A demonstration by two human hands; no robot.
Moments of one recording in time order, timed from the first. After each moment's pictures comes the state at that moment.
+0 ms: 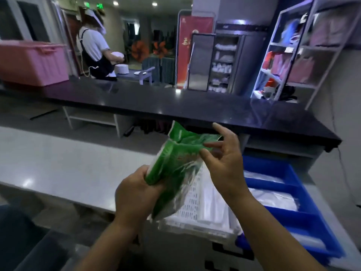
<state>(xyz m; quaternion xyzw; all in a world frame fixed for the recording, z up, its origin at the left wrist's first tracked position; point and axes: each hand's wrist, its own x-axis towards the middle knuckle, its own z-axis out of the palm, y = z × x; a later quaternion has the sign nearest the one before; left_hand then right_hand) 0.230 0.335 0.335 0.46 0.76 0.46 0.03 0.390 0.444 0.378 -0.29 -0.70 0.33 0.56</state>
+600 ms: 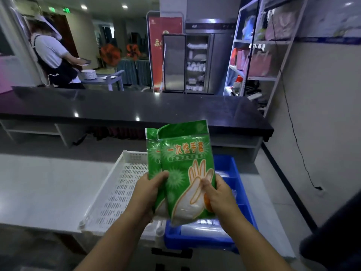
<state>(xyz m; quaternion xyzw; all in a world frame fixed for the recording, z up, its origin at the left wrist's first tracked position) 0.450 0.465 0.328 0.25 0.54 0.62 0.50 0.621 0.515 0.305 -0.46 -0.53 0.58 0.42</state>
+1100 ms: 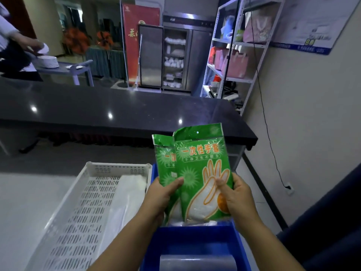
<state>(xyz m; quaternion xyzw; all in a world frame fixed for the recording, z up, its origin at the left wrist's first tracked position) 0.485 0.584 0.292 0.27 0.46 0.60 0.60 0.669 0.595 0.320 -0.50 -0.49 0.50 0.51</state>
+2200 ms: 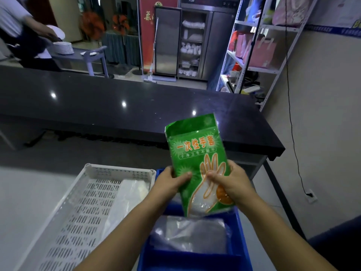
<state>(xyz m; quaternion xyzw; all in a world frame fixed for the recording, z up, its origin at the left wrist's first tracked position) 0.469 0.690 0.273 0.35 0.54 0.55 0.54 0.647 0.721 0.321 -0.52 -0.58 0.51 0.37</state>
